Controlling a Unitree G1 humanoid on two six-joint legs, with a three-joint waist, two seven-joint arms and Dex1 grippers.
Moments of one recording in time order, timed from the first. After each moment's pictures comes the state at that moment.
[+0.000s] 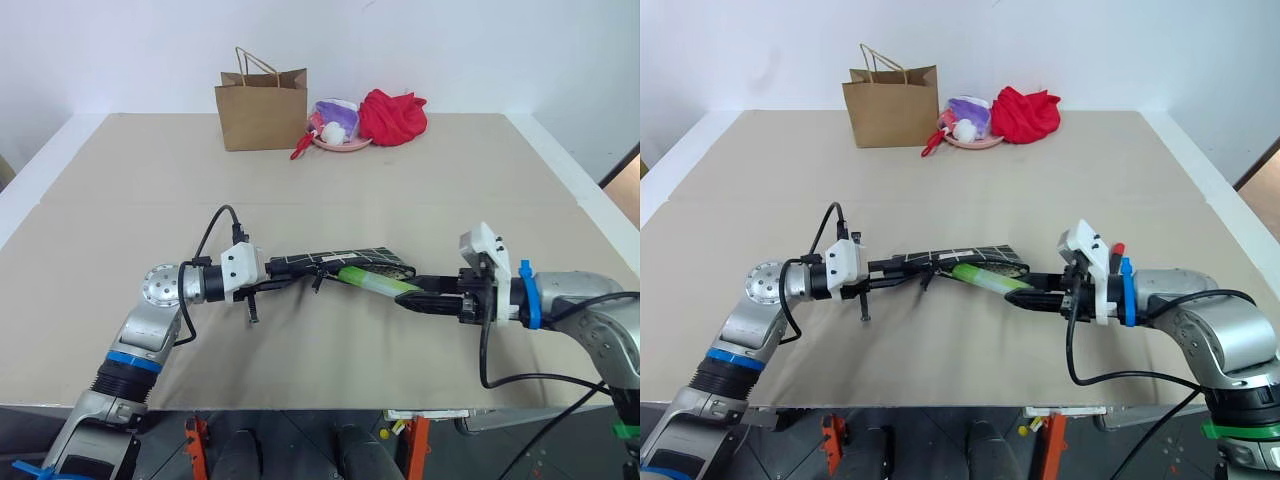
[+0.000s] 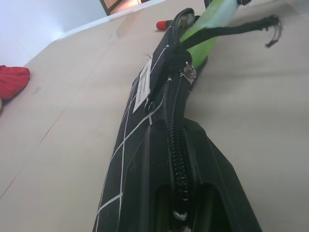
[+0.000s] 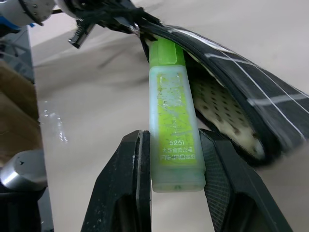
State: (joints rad) left arm -0.47 0.48 -0.15 0.13 -0.22 -0.17 -1.10; right arm -0.35 -0.90 -0.04 -0.31 0.70 0.86 1.02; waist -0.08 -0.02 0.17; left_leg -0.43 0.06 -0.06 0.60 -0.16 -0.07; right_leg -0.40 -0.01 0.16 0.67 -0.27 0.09
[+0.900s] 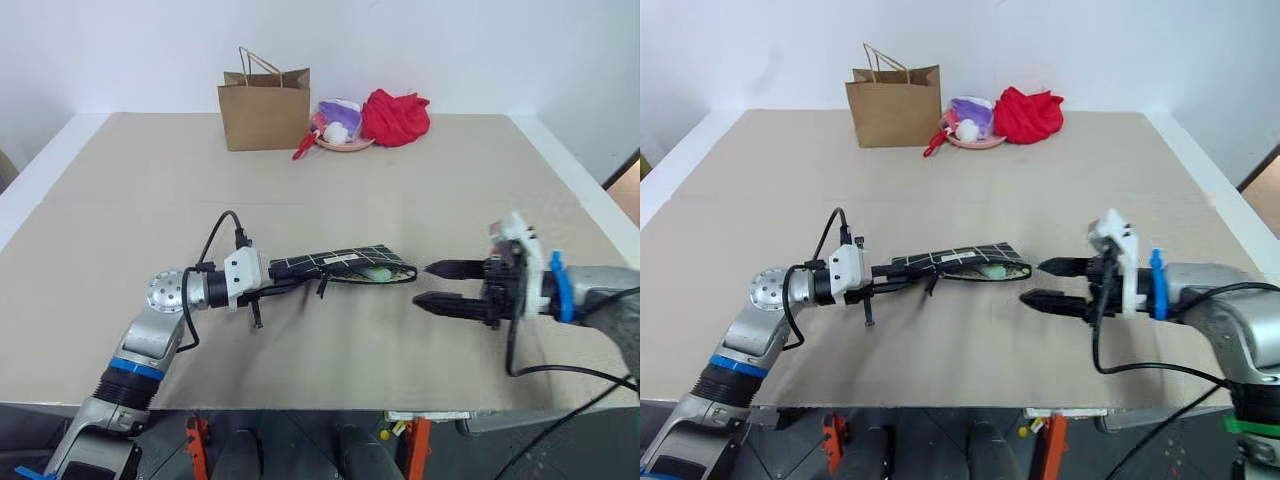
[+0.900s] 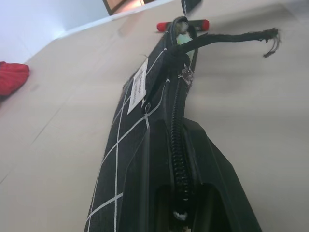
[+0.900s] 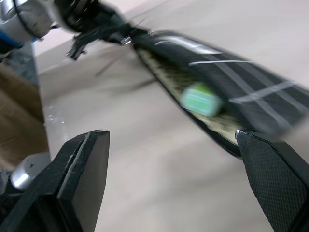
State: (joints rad) left arm -0.43 0.48 -0.16 0.09 -0.22 -0.15 -1.07; right arm -0.29 -0.97 -0.24 -0.26 0.74 0.92 1.07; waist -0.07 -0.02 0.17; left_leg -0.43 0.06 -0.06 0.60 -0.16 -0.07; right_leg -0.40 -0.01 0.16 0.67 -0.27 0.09
